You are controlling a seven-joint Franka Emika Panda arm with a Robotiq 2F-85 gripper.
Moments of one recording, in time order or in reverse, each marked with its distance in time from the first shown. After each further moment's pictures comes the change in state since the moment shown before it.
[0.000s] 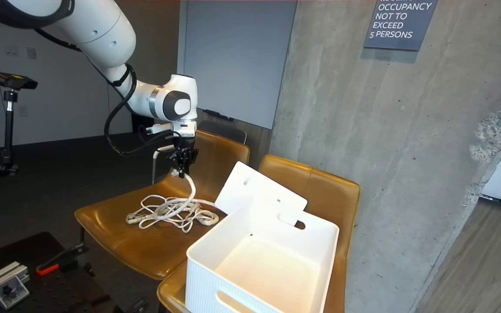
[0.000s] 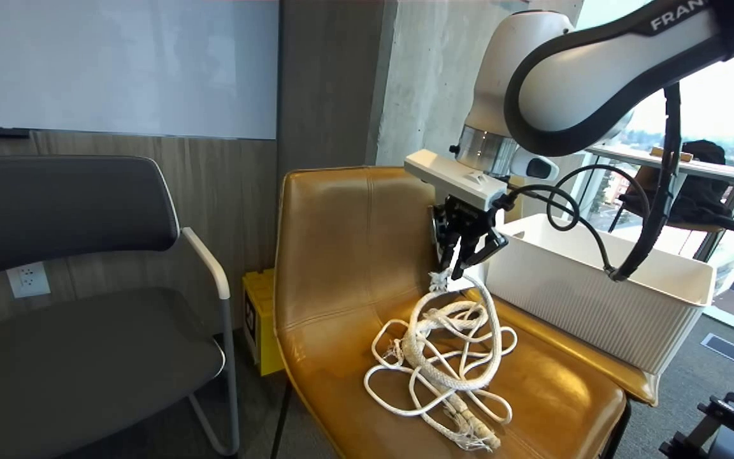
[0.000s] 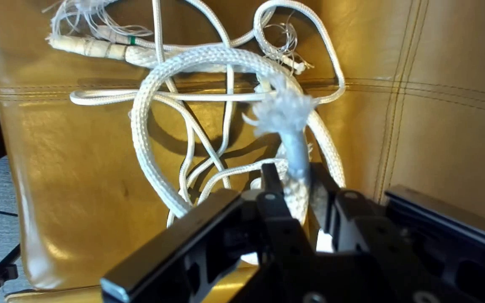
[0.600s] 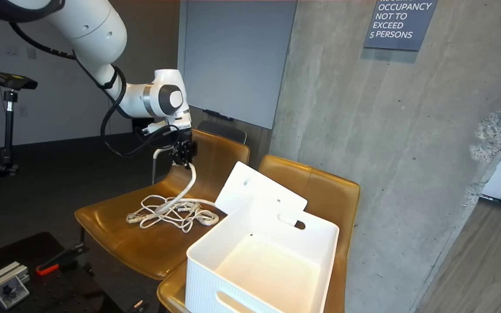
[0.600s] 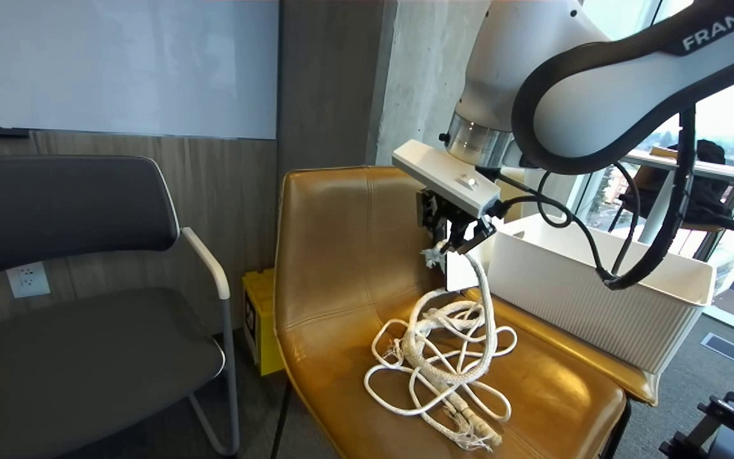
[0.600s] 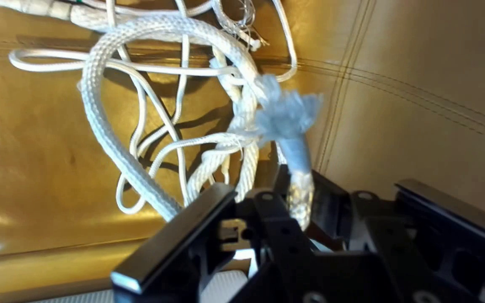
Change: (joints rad) arm 0.061 -0.019 -0.032 -0.020 -0.210 0.100 0.088
